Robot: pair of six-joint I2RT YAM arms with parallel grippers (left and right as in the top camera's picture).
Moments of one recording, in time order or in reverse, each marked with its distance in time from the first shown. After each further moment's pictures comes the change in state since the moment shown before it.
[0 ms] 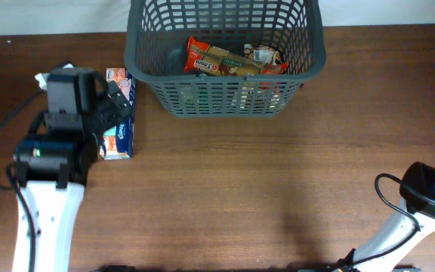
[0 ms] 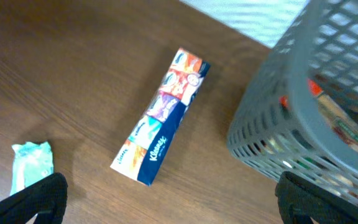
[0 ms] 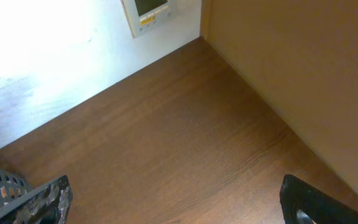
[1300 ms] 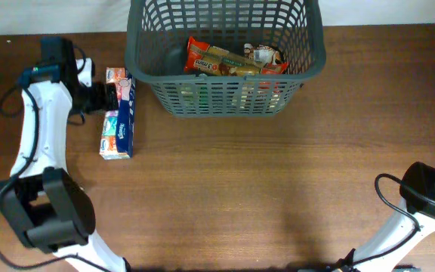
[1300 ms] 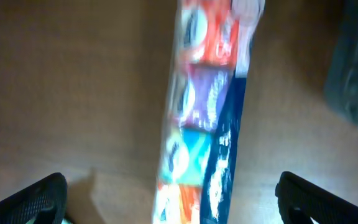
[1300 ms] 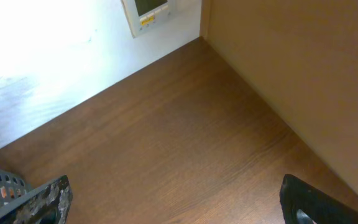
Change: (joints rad) left arm 0.243 0.635 0.274 -0.062 0.264 0.563; right arm 0.000 0.000 0.000 0.000 0.000 0.000
